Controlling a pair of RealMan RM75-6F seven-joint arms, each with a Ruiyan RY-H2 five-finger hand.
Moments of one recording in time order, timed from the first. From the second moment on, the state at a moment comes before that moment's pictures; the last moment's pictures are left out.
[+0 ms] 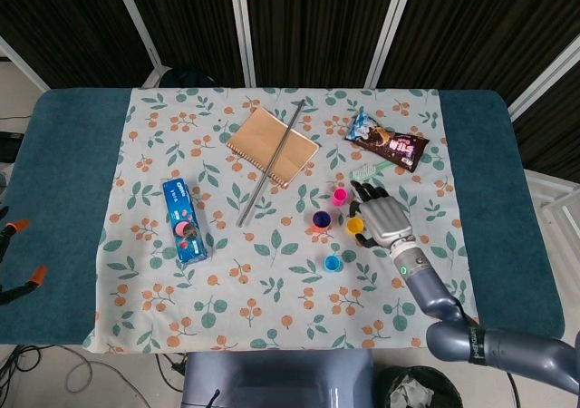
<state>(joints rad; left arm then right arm) -0.07 -1.11 -0.10 -1.62 1.41 1.51 -0.07 0.82 -1.39 0.16 -1.59 -0.88 0.93 -0.44</state>
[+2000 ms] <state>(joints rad) -0.07 -1.11 -0.11 -1.62 1.40 1.50 -0.08 1.02 -1.44 0.18 -1.61 -0.58 0.91 -0.61</state>
